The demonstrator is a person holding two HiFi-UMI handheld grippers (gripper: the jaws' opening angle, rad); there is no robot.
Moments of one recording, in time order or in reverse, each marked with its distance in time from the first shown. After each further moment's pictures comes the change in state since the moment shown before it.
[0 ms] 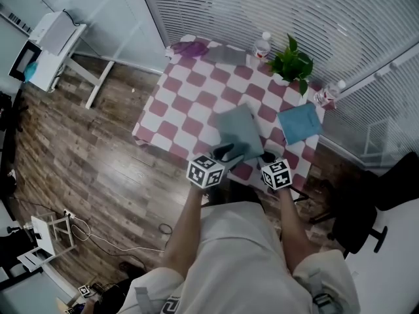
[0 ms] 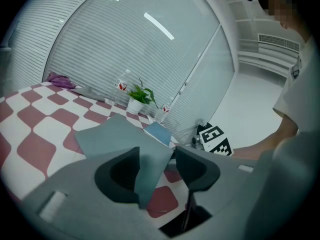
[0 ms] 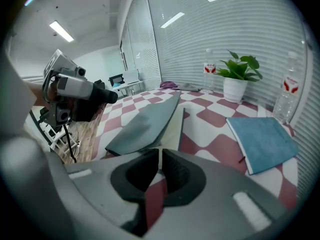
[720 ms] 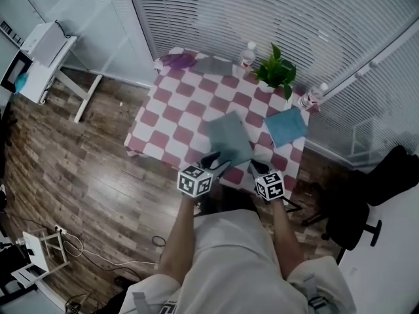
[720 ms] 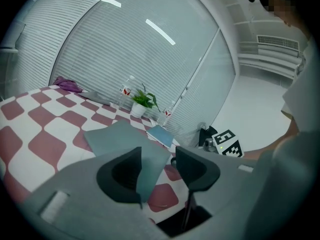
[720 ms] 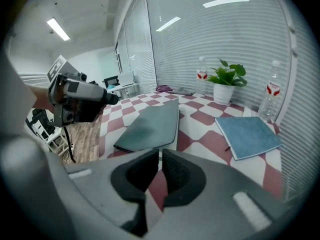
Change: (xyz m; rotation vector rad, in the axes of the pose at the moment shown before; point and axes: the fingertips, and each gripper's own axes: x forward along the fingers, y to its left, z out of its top) left arm -0.024 -0.001 -0.003 0.006 -0.046 0.036; right arm -0.036 0.013 -0.008 0.024 -0.032 -0.084
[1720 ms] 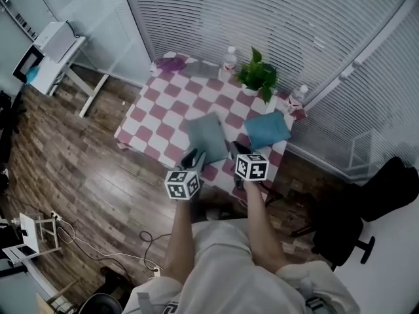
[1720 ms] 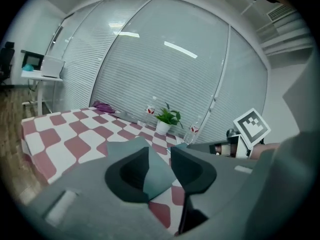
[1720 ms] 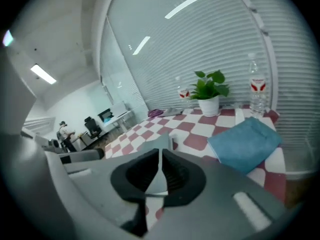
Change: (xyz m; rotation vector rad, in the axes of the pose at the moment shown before) left arm 0.002 -0.031 0.026 -0.073 -0.228 0.475; right arm -0.041 -0.050 0.086 0.305 -0.173 0.049
